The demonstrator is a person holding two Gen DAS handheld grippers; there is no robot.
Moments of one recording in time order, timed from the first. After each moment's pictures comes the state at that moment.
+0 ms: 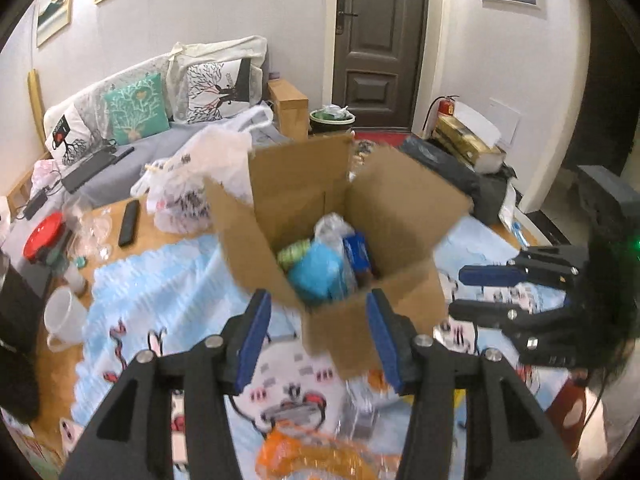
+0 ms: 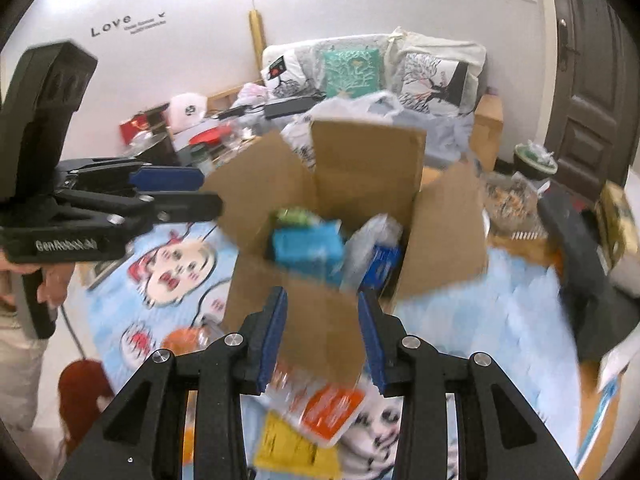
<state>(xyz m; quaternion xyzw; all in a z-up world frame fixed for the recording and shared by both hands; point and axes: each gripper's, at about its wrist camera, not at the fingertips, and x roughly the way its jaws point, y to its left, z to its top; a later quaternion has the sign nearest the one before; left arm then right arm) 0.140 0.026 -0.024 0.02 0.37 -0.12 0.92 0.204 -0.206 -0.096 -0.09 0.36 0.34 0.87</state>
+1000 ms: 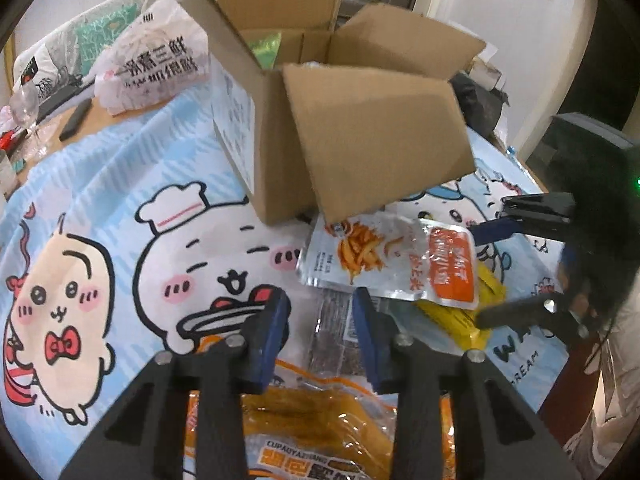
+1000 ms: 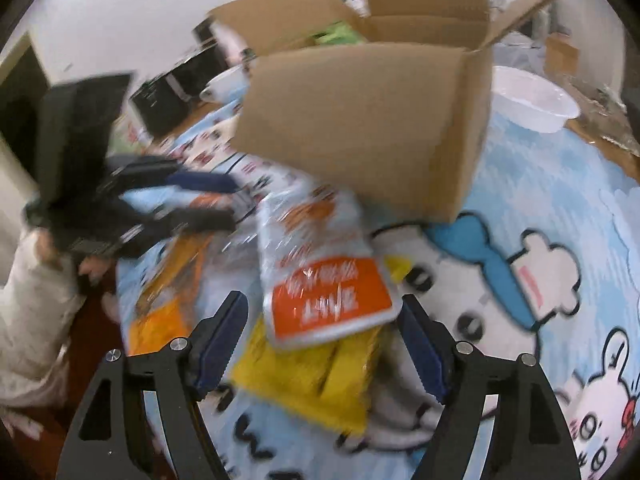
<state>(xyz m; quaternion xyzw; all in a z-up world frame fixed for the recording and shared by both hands) 0.133 0.020 -0.164 -0.01 0.46 -0.17 0.87 0.197 -0.225 -0.211 -0.11 0.45 0.46 0.76</state>
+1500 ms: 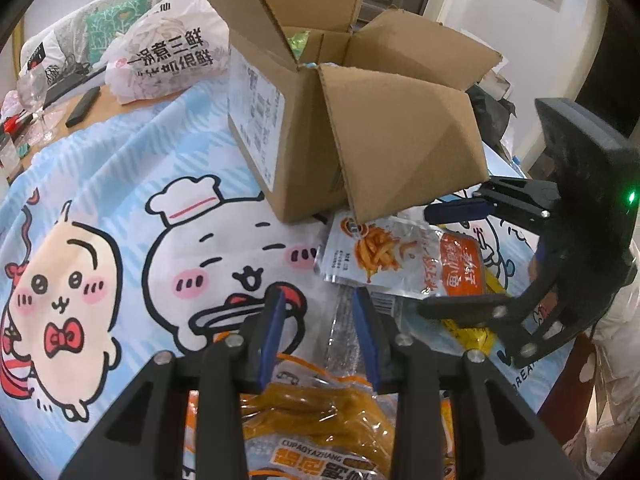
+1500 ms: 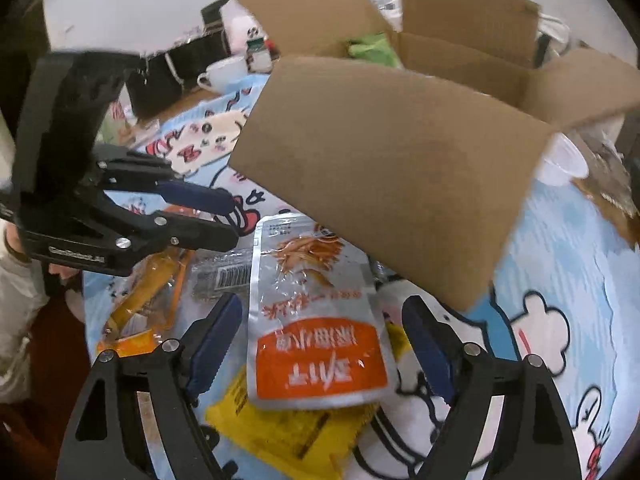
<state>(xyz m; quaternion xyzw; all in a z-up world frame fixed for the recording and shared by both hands) 0.134 0.032 -0.165 -0.03 0.46 -0.16 0.87 0.203 -0.180 -0.213 -0.19 0.41 0.43 0.78</state>
